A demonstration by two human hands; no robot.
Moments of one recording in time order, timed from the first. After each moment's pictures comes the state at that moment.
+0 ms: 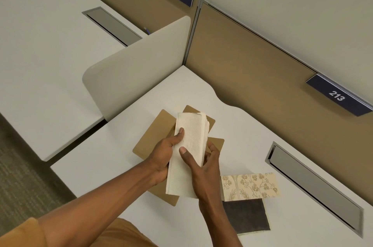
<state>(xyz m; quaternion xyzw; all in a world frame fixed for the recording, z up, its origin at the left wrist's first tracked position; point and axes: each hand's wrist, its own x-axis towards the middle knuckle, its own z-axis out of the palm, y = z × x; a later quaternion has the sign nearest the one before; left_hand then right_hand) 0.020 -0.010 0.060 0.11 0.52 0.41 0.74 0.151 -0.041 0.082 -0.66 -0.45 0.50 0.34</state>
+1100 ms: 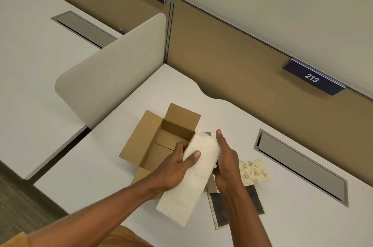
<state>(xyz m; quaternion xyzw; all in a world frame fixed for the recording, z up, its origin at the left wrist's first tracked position) 0.058 -0.033 0.078 0.45 0.54 0.23 0.68 0.224 0.000 0.082 -0.71 -0.21 0.55 0.39</state>
